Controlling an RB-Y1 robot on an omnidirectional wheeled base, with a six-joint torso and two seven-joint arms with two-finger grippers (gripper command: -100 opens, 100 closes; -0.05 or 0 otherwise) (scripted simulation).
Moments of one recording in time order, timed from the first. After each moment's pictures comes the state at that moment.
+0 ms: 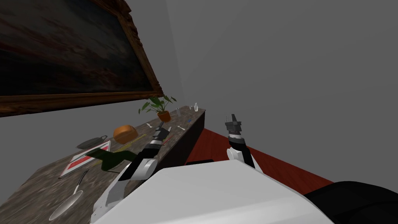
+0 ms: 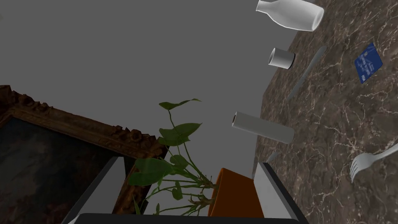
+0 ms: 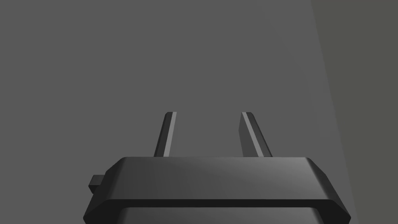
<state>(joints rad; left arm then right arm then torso) 0.49 0.44 0.05 -2.19 0.33 -0.12 0.30 0.49 -0.04 0.02 -2.23 -0.08 -0.52 -0.07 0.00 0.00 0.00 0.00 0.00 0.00</state>
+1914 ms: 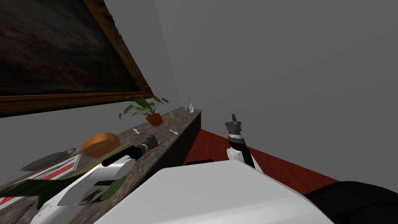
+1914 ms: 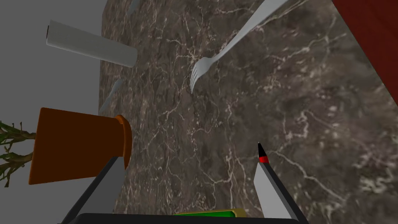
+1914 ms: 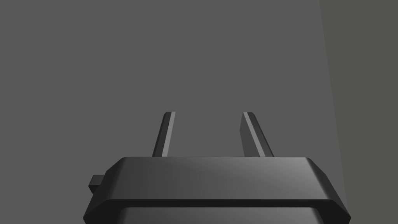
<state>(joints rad) 0.52 0.88 0.18 -1.95 0.76 0.43 0.54 0.49 -0.04 0.02 -2.23 -0.08 -0.52 -0.07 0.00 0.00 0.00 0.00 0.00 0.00</state>
